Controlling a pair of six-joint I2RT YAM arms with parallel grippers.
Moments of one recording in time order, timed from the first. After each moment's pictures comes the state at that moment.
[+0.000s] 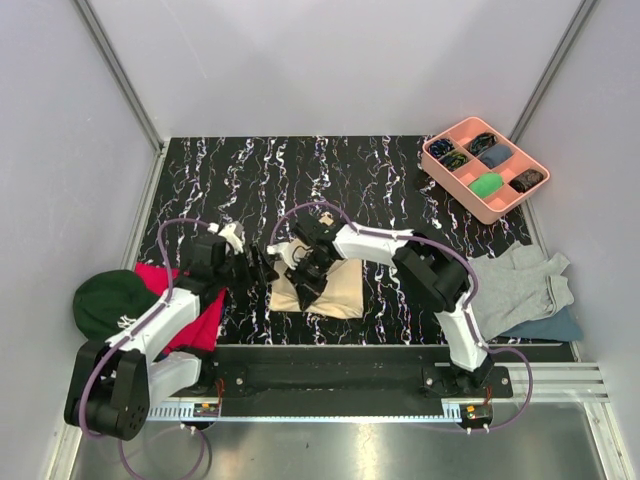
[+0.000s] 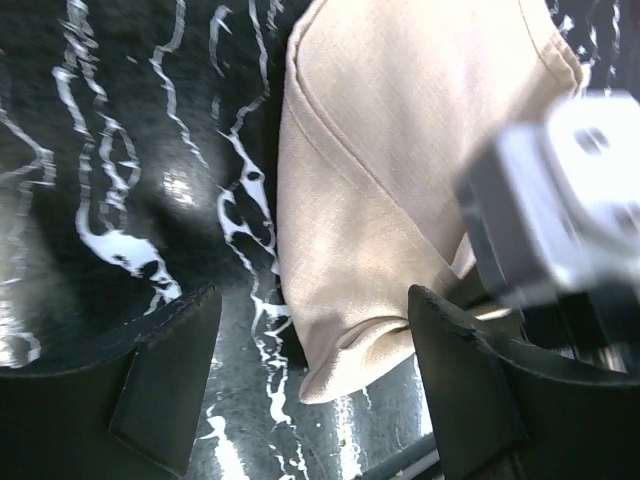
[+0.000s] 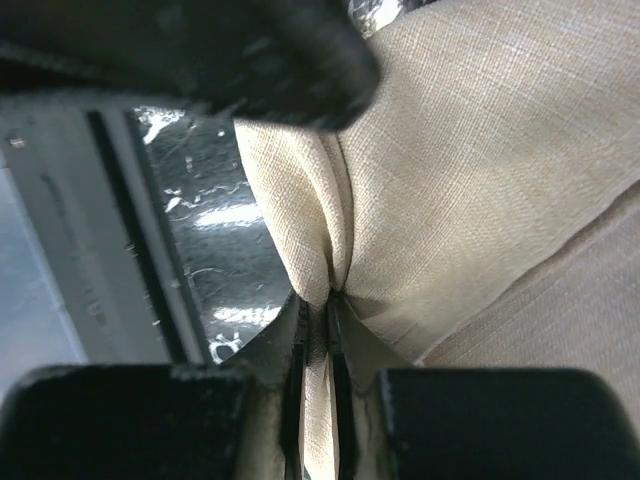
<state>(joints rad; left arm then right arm) -0.23 1.06 0.44 -0.15 0.33 -0.49 0.88 2.12 1.48 -0.61 -0.64 -0.22</state>
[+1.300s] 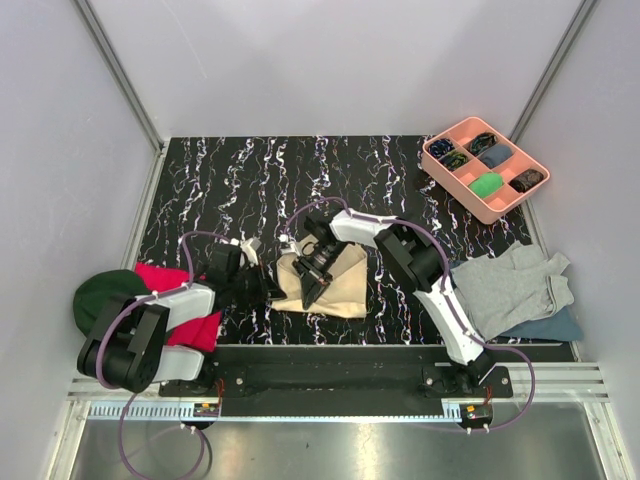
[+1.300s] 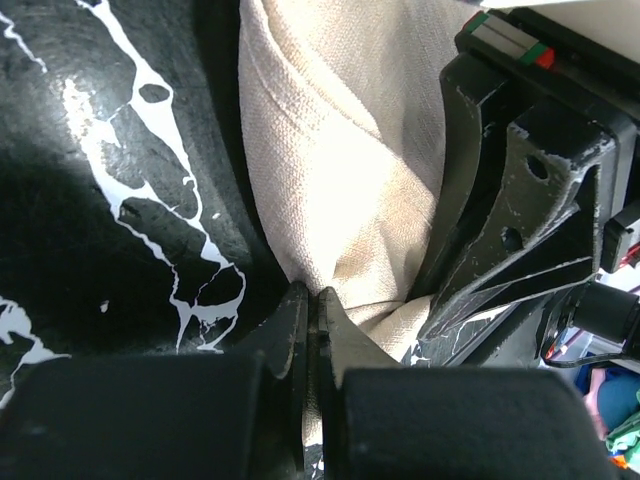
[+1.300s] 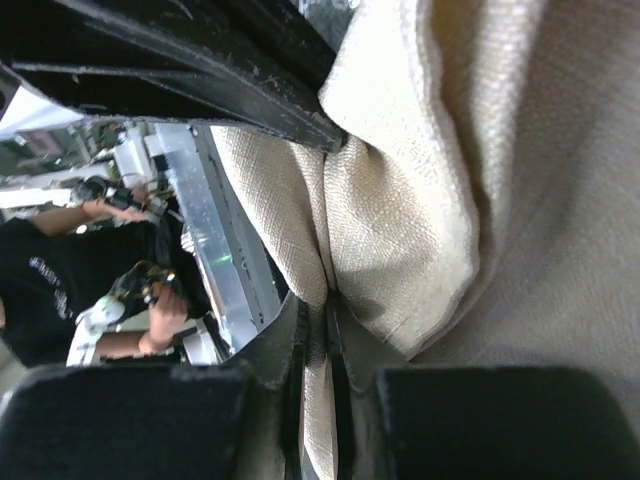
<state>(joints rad) -0.30 1.31 0.35 0.11 0.52 -0.62 0.75 2.42 1.75 -0.99 -1.07 -0.23</state>
